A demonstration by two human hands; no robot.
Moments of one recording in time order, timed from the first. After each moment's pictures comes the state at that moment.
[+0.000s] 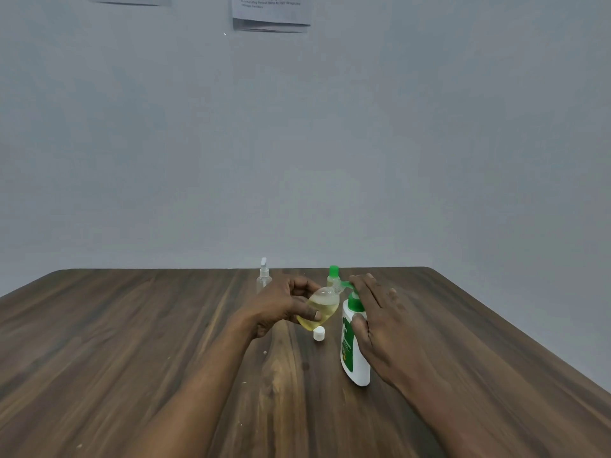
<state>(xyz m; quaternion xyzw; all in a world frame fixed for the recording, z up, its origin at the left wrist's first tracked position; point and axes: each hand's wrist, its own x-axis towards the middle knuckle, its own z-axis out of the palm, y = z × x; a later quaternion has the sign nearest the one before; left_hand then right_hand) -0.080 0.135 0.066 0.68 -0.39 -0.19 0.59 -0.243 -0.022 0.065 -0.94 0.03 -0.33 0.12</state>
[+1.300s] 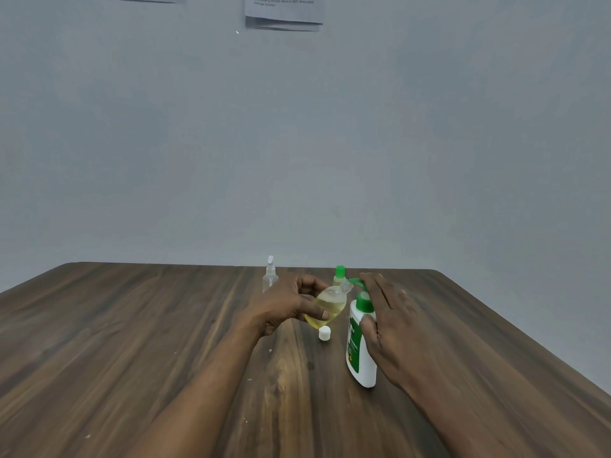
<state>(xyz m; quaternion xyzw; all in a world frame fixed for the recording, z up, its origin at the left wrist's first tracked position) -0.078 0.133 0.065 0.68 -0.39 -0.18 0.59 -0.246 -0.020 0.069 -0.95 0.05 -0.31 0.09</state>
